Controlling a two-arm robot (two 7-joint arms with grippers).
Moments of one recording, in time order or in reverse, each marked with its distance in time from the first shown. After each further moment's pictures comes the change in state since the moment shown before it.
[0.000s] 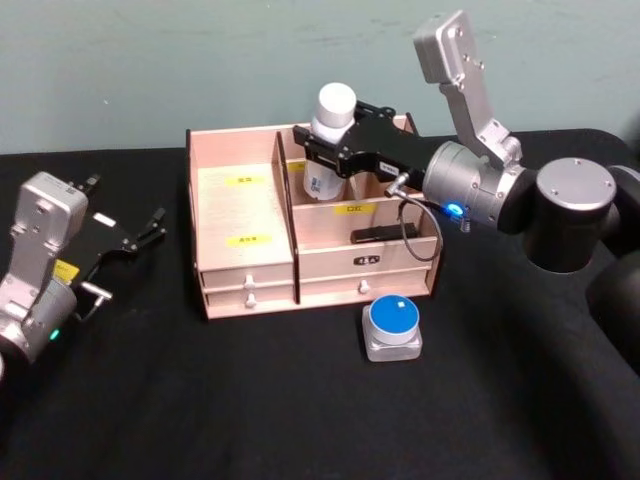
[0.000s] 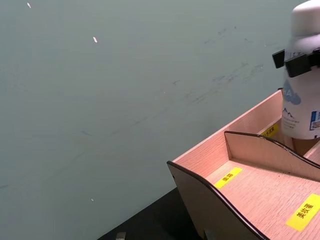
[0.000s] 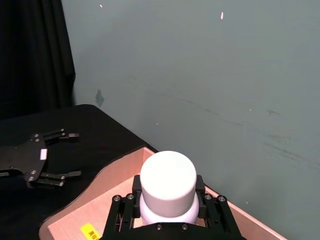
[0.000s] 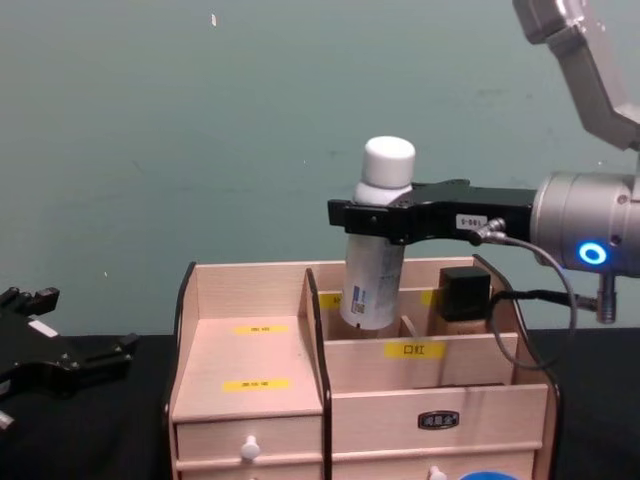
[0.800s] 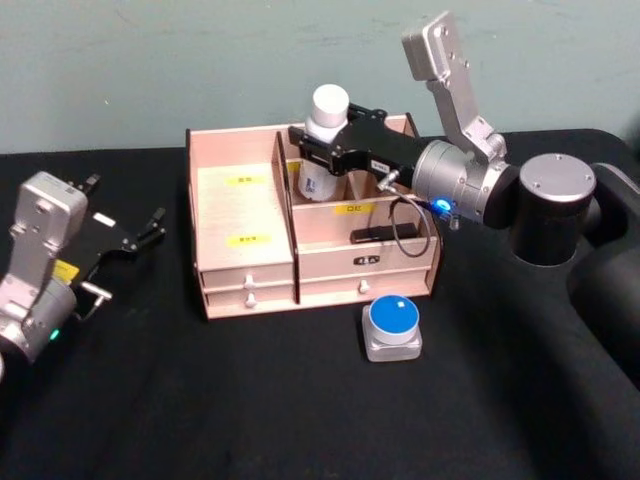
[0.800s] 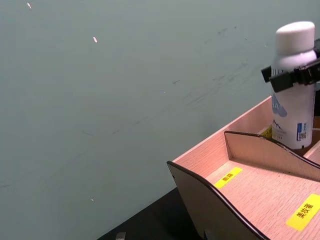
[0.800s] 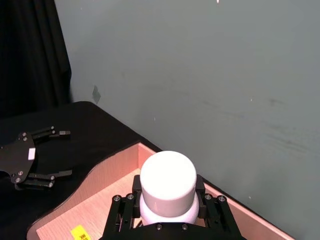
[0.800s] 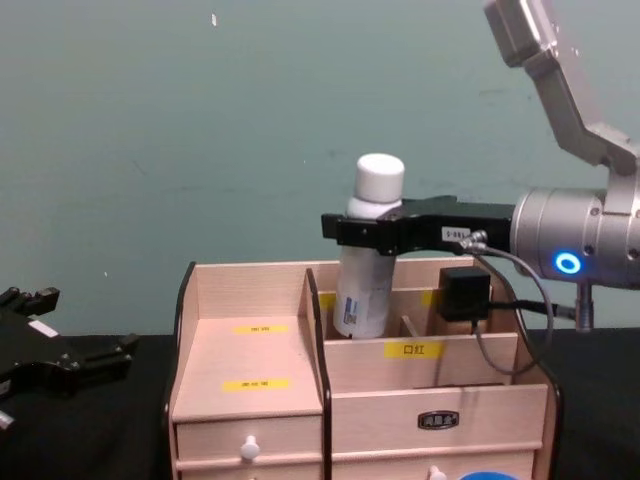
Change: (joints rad) left arm 0.000 0.000 0.000 0.000 0.000 0.000 0.000; right arm 0.045 -0.053 0.007 0.116 -0.012 -0.011 0.025
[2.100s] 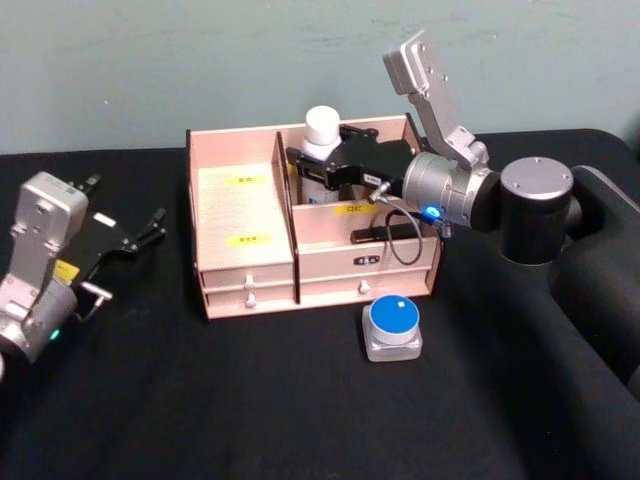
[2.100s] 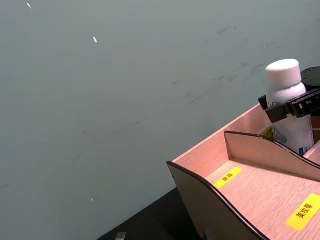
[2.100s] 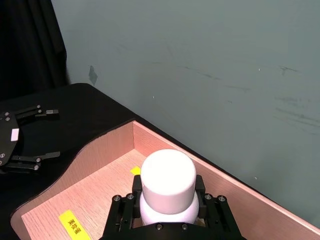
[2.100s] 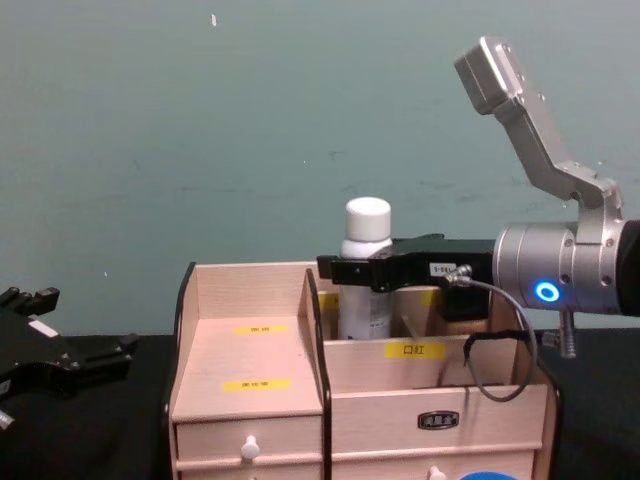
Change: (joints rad) left arm 0.000 0.000 0.000 0.000 0.000 0.000 0.000; right arm 0.059 -0.049 -0.015 0.158 -0.028 0.002 0.033
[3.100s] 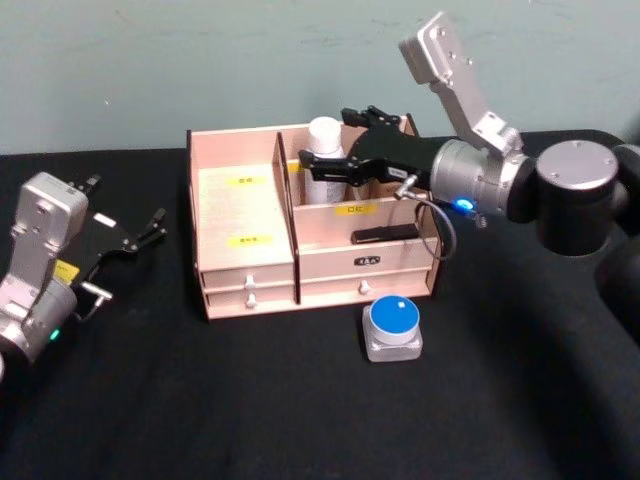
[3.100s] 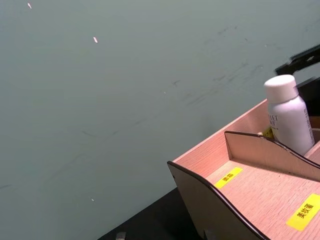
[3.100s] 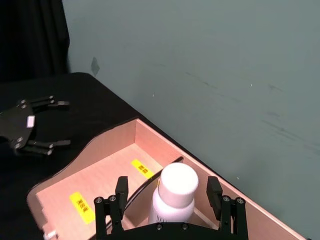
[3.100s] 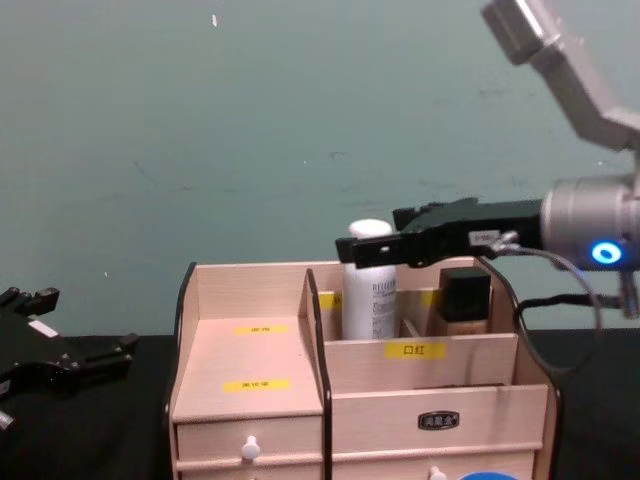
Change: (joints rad) left arm 0.000 0.000 0.000 0.000 0.000 0.000 0.000; right arm -0.066 0.123 0.000 -0.262 -0.036 0.119 -0.019
